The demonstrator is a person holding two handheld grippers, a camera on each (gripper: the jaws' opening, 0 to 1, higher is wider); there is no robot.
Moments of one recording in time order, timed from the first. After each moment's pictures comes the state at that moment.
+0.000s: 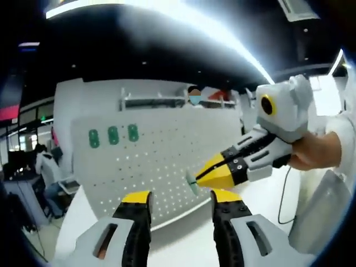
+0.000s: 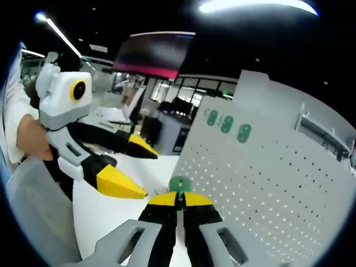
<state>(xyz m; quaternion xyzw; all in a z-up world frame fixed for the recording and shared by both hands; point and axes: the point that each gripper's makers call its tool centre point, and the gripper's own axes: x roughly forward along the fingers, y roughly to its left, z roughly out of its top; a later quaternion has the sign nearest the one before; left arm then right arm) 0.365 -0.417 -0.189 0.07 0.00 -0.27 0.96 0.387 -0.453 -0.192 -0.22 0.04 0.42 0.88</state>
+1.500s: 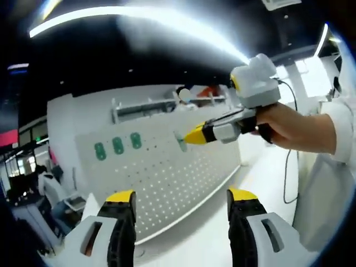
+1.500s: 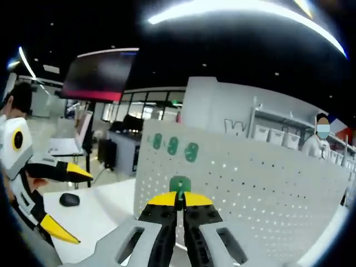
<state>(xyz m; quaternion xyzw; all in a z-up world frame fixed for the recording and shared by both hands) 0.357 -0.389 -0.187 0.15 -0.01 -0.29 0.94 0.445 -0.473 -0.126 -0.12 -0.02 0.26 0.96</state>
